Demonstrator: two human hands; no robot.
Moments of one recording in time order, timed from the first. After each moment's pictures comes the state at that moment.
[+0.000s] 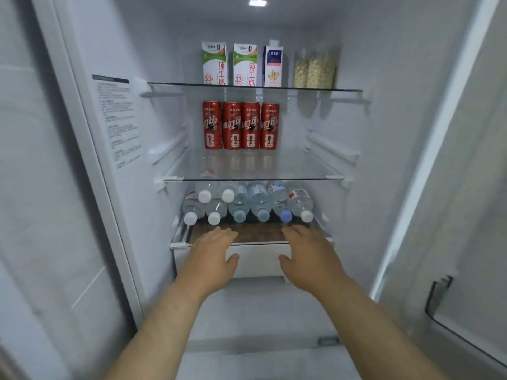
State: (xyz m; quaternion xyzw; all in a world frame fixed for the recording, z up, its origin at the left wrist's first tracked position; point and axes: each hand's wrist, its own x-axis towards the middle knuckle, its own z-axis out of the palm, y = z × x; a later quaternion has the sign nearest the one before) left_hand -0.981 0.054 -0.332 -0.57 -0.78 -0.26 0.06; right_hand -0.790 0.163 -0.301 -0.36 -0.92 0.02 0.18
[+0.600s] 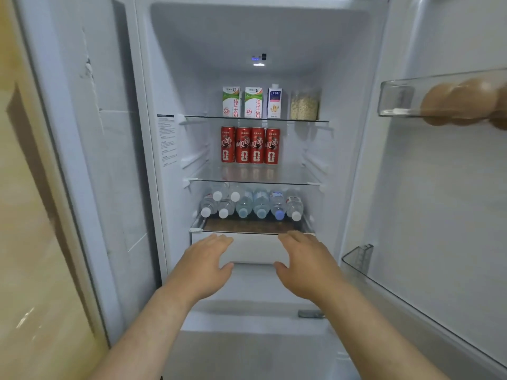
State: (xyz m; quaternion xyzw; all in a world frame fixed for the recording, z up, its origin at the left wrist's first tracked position) left_hand -0.860 -0.075 -0.287 -0.53 -0.81 -0.22 0.08; right_hand -0.676 0.061 -0.262 -0.28 -0.94 0.01 0.19
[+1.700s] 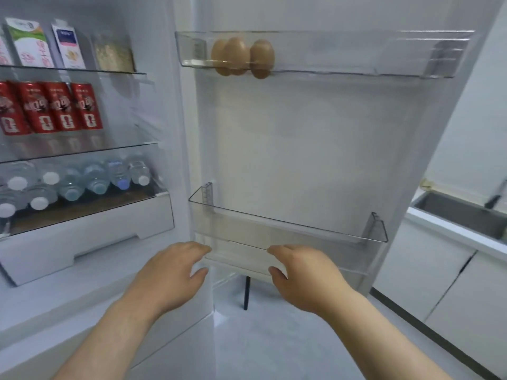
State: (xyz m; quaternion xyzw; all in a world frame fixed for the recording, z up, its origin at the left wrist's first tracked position) left_hand -0.702 -0.056 -0.307 -0.77 -0.62 -0.17 -0.01; right_hand -0.440 -0.054 -0.293 -0.55 -0.82 -0.02 0.12
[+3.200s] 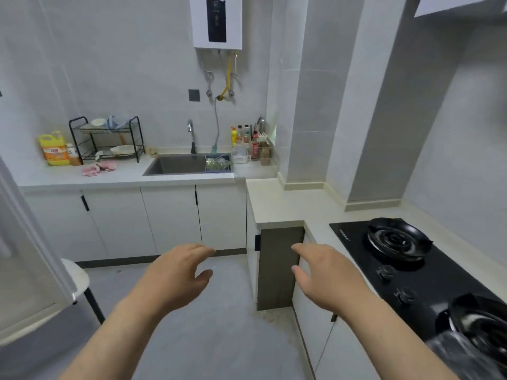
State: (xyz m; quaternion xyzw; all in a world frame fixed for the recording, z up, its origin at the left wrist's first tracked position) left_hand -0.234 -0.224 -0.318 -0.98 -0.13 -0.11 -0.07; right_hand -0.096 -0.471 -0.312 -0.92 -0.37 -0.03 0.14
